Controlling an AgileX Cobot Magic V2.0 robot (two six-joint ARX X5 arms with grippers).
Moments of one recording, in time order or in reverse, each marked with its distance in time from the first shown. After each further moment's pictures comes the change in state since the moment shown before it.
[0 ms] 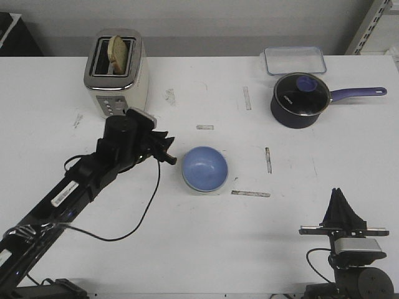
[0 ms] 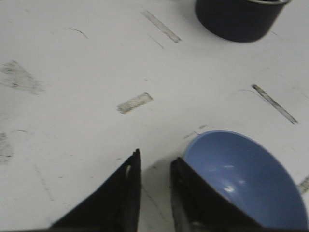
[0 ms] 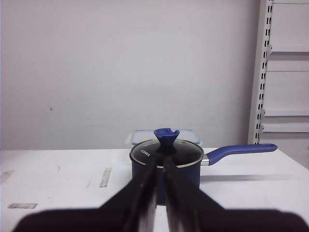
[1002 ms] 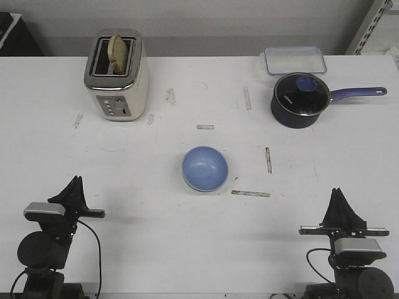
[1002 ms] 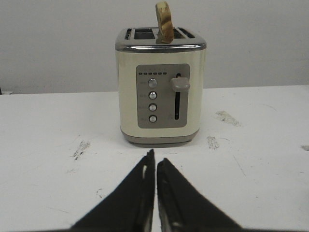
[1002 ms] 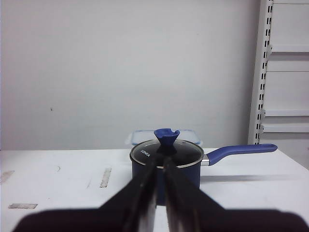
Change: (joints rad) left arm 0.418 -1.086 -0.957 0.393 -0.171 0.013; right arm 0.000 0.000 0.000 0.000 0.000 0.000
